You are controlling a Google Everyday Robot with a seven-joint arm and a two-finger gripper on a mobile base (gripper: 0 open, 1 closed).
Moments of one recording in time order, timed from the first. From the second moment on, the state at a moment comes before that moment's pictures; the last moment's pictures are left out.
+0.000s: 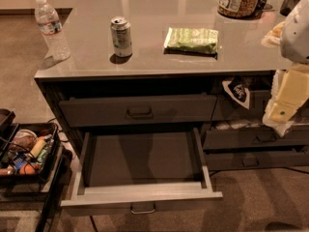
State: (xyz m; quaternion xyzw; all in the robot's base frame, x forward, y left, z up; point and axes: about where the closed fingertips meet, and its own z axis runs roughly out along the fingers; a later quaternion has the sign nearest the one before) arm 0.438 -0.217 0.976 -0.60 0.78 -0.03 0.16
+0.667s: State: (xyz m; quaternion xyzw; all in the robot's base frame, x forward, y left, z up) arm 0.434 -0.221 0.971 -0.60 0.78 -0.03 0.17
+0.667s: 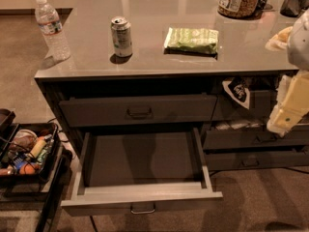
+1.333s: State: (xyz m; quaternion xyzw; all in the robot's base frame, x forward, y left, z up) arm 0.387 -0.206 0.889 -0.61 0.75 0.04 0.26
